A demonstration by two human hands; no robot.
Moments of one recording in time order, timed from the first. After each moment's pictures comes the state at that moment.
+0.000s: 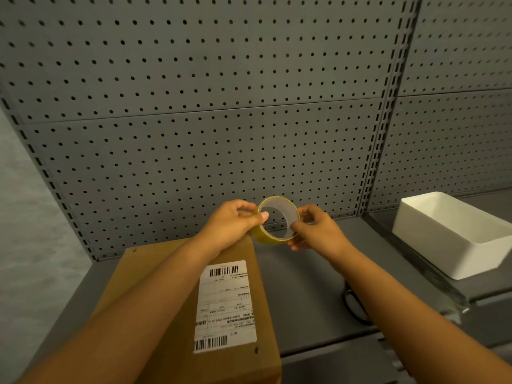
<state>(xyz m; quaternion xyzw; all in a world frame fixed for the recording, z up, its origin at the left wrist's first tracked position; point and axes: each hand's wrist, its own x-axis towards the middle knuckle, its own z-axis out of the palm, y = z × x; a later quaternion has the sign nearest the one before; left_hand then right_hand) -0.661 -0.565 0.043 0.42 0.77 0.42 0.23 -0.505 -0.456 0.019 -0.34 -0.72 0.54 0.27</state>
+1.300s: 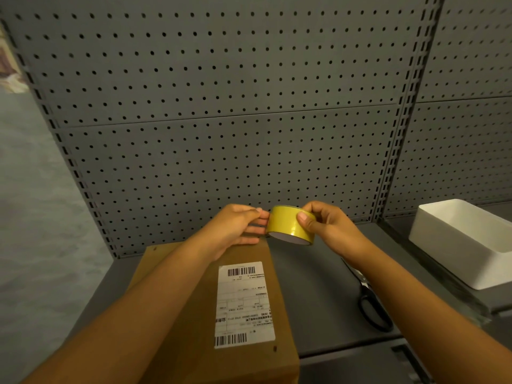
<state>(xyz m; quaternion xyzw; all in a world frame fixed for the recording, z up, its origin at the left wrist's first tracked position) -0.667 -0.590 0.060 0.36 0.70 0.51 0.35 -0.505 -0.460 0.033 -0.17 -0.80 0.51 0.29</state>
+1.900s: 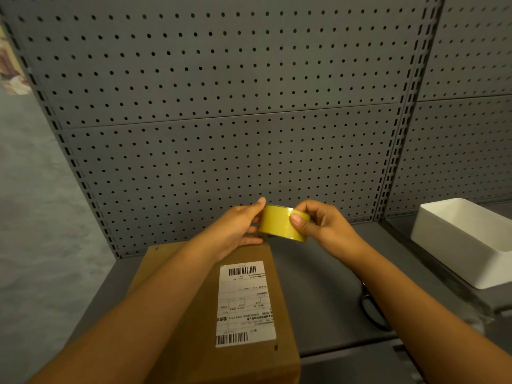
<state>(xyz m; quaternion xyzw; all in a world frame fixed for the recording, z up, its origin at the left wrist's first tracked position) -0.662 -0.587 0.060 0.33 0.68 0.53 0.40 -0.509 -0.467 0.032 -0.14 -0.81 0.48 0.30</state>
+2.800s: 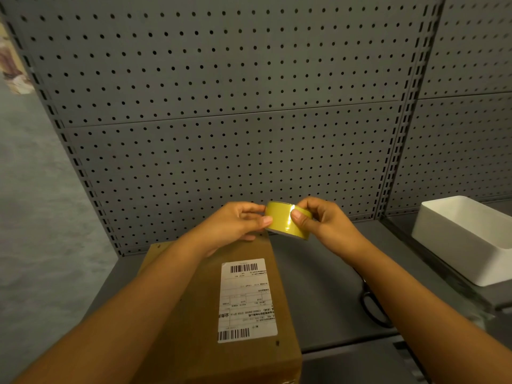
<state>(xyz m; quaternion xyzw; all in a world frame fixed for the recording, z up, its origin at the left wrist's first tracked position) -0.677 -0.602 0.060 0.46 0.70 0.44 0.33 -0.509 -0.468 0.034 -0.15 -0.81 0.47 0.31</state>
